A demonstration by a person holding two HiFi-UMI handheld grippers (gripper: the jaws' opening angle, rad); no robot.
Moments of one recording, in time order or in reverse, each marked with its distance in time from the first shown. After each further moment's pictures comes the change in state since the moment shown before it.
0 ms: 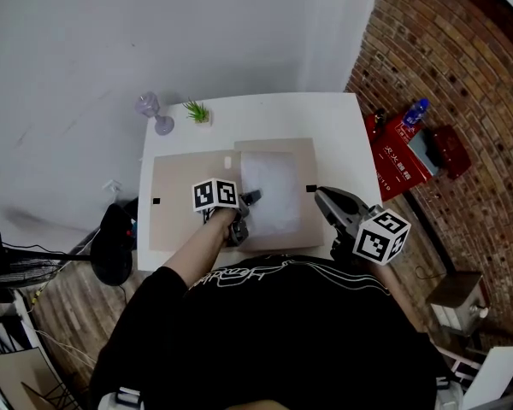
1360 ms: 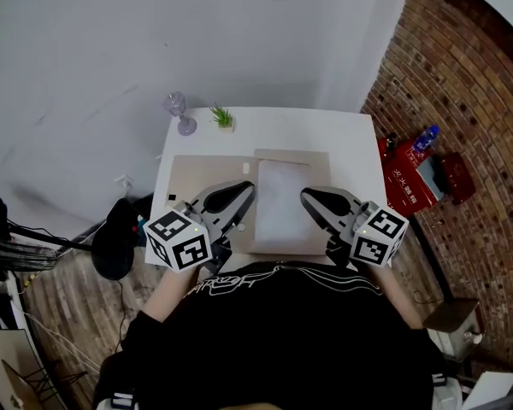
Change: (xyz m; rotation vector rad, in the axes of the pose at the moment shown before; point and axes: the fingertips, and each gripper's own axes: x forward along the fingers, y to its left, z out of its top) left arm -0.225 -0.175 0.023 0.699 -0.555 -0.346; right arm 0.038 0.094 0.032 -0.222 0.008 0.292
